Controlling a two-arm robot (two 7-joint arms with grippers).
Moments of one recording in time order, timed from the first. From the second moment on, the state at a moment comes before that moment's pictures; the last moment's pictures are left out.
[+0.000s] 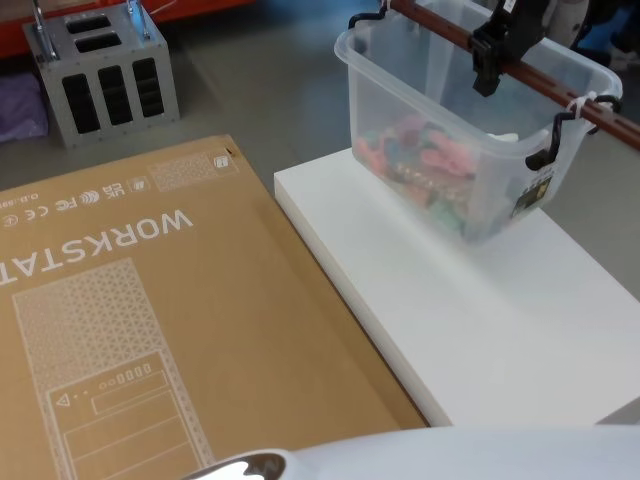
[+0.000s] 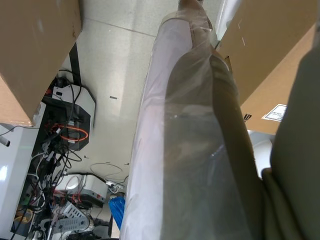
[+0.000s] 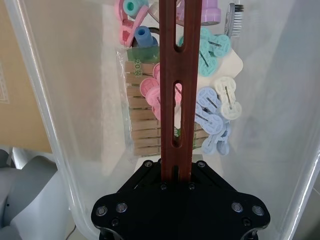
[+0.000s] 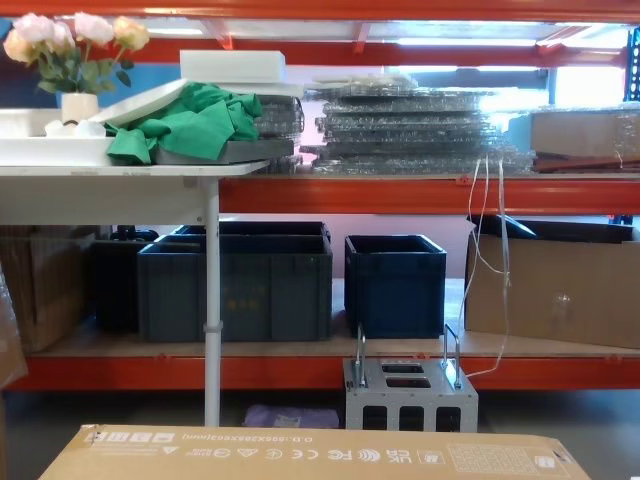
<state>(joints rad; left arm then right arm) -1.47 0.98 1.56 -0.90 0.05 0.15 -1.47 1.29 1.04 -1.06 -1.21 -0.12 -0.01 1.67</state>
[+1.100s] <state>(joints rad) -1.47 0.98 1.56 -0.90 0.05 0.15 -1.47 1.37 0.91 -1.14 -1.23 -0.13 -0.19 1.68</state>
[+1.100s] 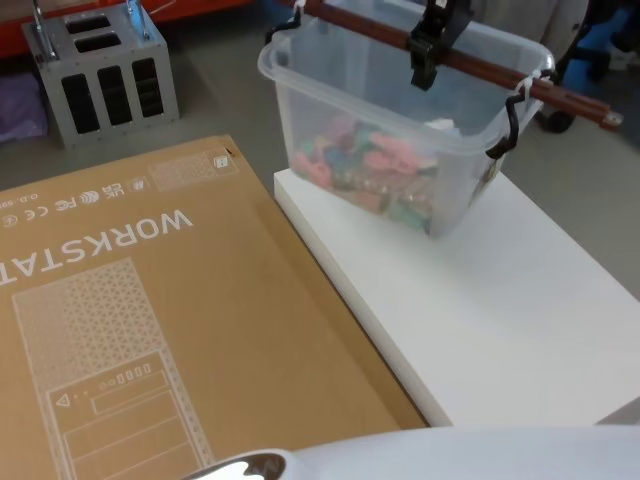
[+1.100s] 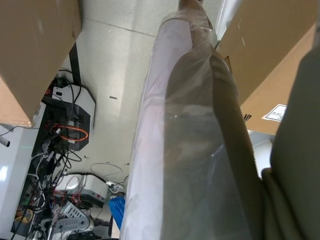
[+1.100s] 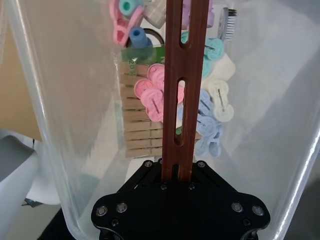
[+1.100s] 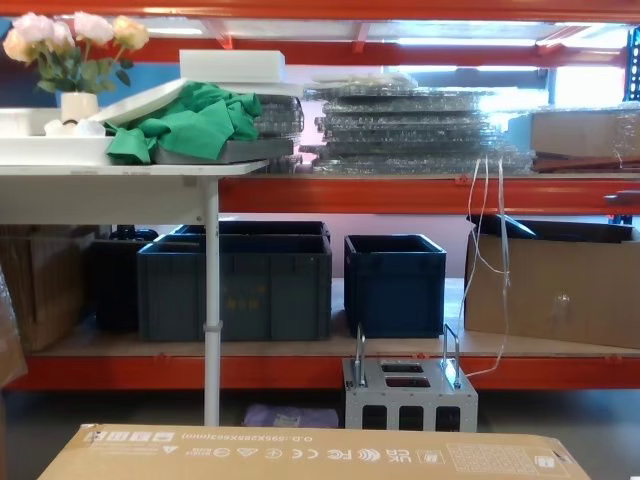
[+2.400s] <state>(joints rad) -1.47 0.98 1.56 -0.90 0.05 0.15 -1.47 1.41 0.78 -1.26 -1.33 -0.08 -0.40 1.71</state>
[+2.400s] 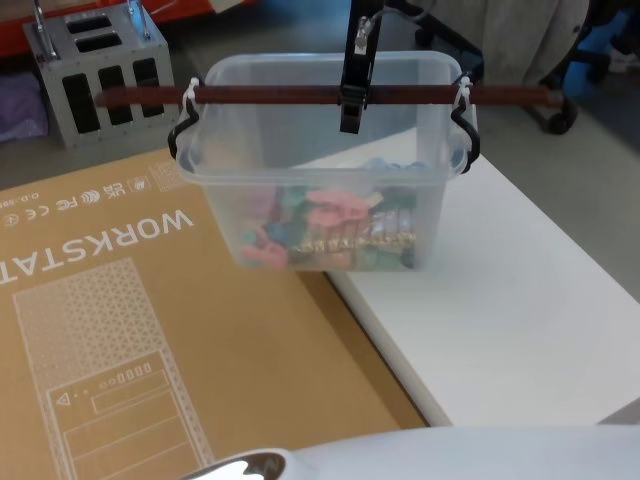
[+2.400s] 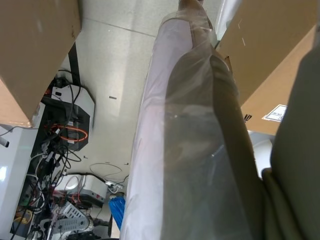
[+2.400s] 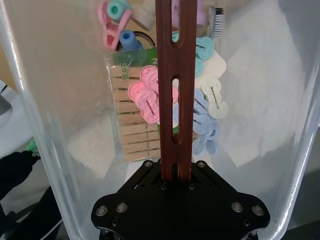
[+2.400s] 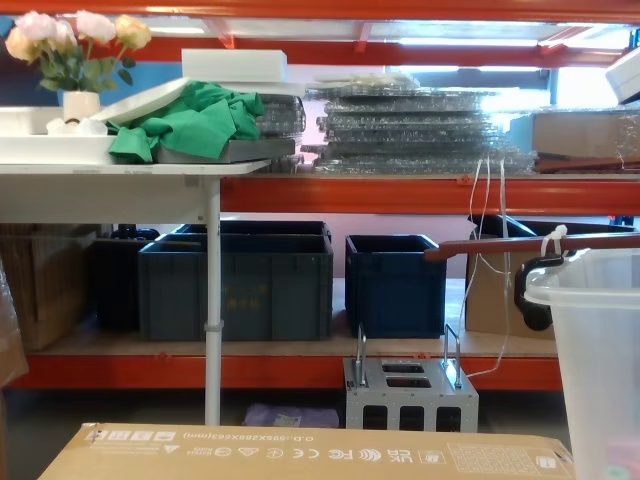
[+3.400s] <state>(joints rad) -1.47 0.98 1.56 -0.90 0.05 0.15 -1.47 1.44 0.73 -1.32 -1.43 -0.05 -0.55 1.68</state>
